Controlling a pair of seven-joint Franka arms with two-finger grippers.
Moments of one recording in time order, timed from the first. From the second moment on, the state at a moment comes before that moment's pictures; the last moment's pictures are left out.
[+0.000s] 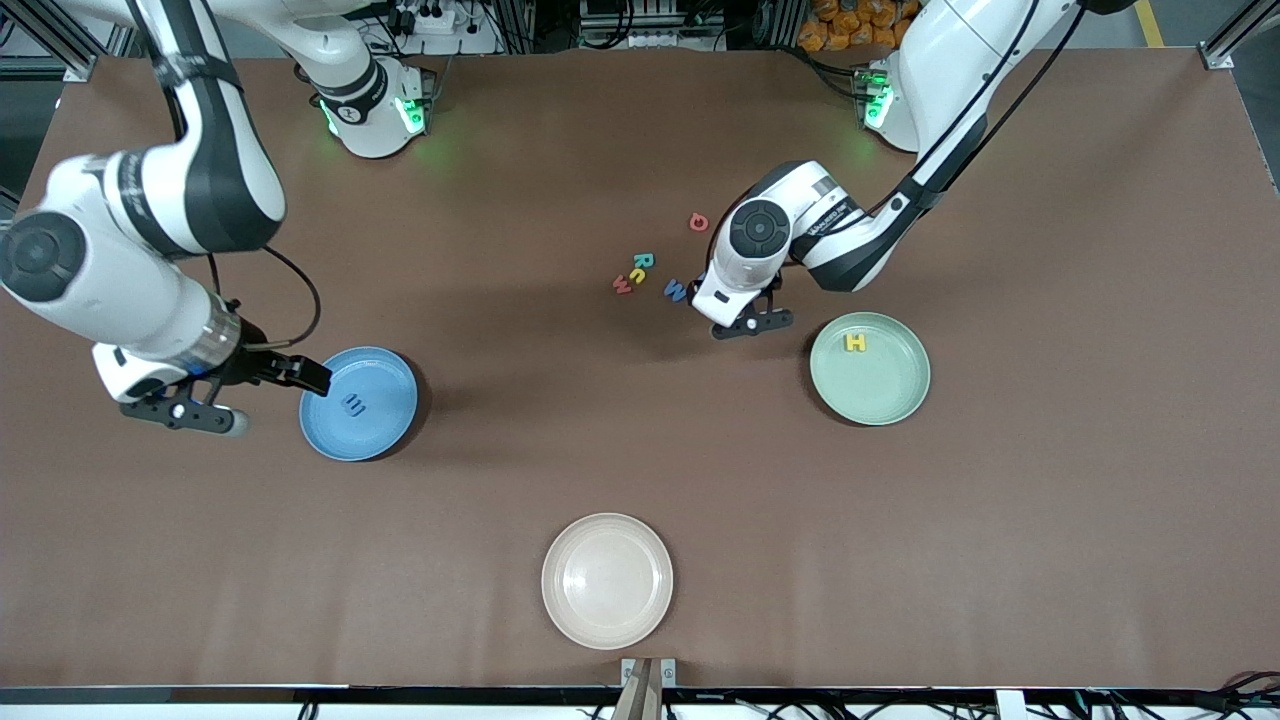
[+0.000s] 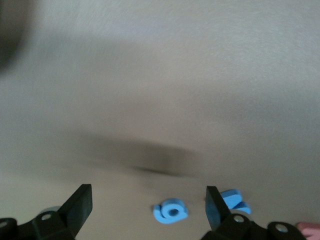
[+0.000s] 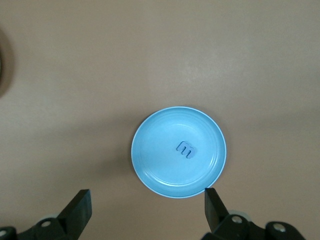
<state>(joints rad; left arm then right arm) -0.14 0.54 -0.63 -2.05 0.19 2.33 -1.23 0.12 0.20 0.00 -1.76 0.02 1.97 0.30</state>
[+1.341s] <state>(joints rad) -0.35 0.66 -0.52 -1.96 0.28 2.51 -1.97 0.08 0.00 -0.01 -1.63 0.03 1.61 0.09</state>
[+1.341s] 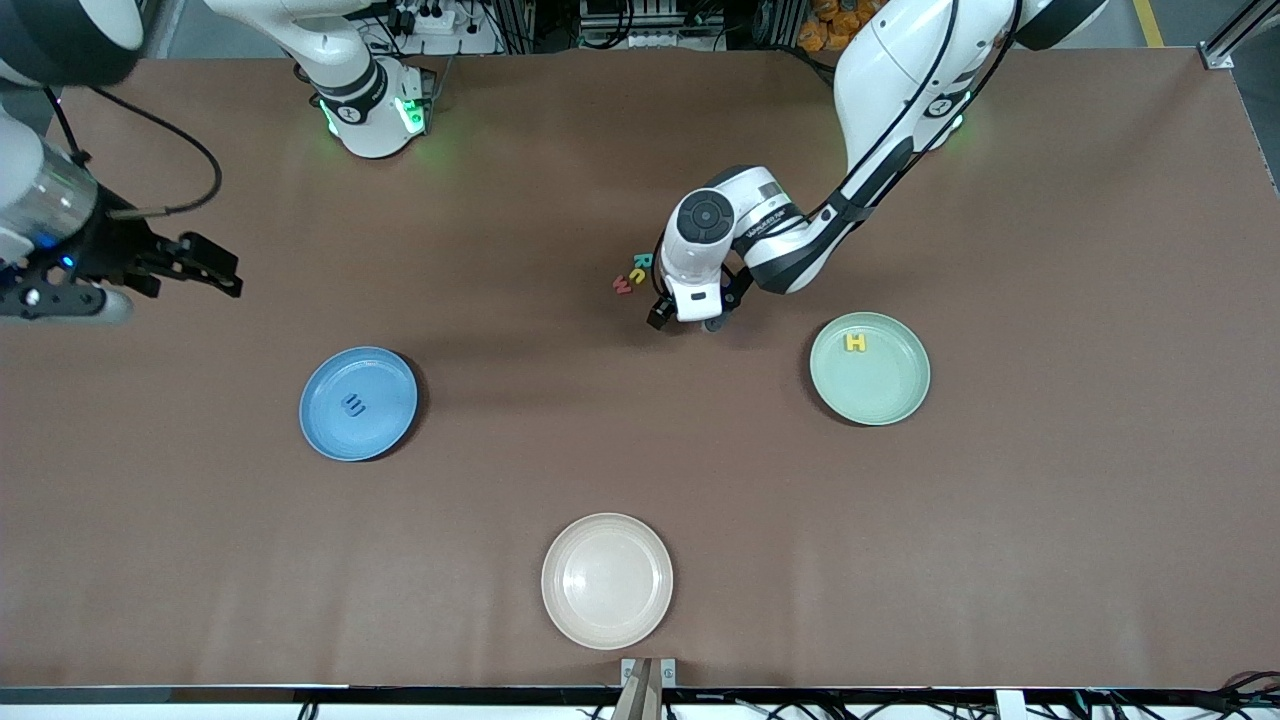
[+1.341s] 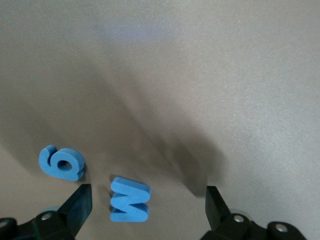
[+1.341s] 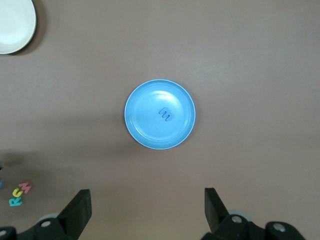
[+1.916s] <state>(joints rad) -0.38 0.66 -0.52 -1.98 0.29 2.54 -2.00 0.06 -0.02 0.05 -1.66 0.03 1.61 0.09</state>
